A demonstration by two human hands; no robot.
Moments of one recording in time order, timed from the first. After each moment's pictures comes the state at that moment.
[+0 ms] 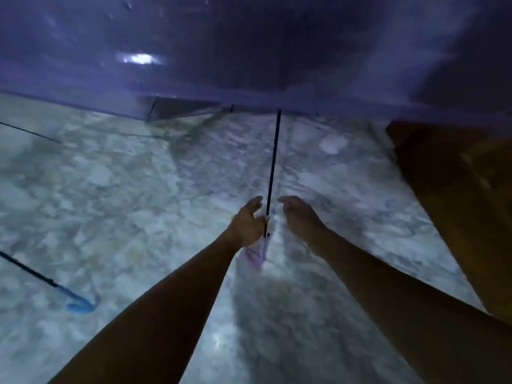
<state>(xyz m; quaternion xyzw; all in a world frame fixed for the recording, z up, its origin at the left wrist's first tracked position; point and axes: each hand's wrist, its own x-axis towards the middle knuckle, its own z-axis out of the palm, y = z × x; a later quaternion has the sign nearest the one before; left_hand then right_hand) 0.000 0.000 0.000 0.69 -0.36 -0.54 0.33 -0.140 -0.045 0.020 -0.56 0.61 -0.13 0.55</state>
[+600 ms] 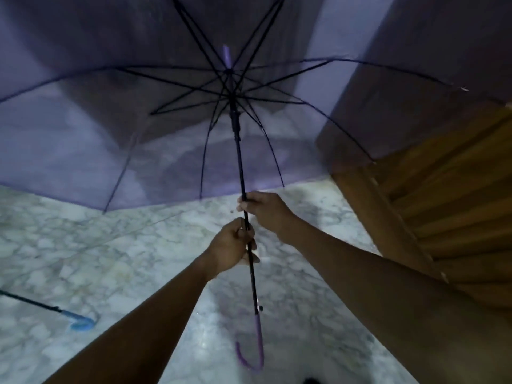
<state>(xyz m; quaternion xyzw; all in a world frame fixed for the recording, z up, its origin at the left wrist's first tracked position) -0.044 0.051 0.224 0.58 -0.30 -0.70 0.29 -0.159 -0.022 0.230 -0.49 0.58 -0.19 0.62</state>
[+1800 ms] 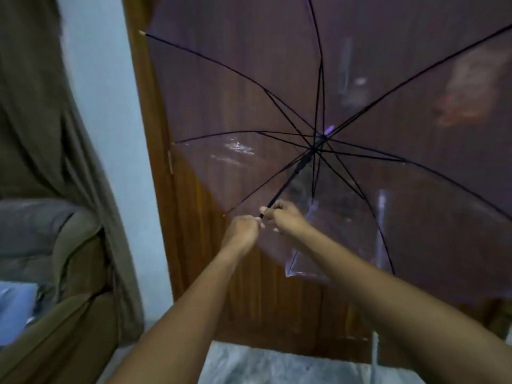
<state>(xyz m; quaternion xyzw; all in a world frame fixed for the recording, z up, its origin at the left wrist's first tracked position) -0.116 0.297 0.991 0.30 -0.77 -0.51 0.25 -0.215 0.372 1.002 -0.33 0.73 -0.57 0.16</state>
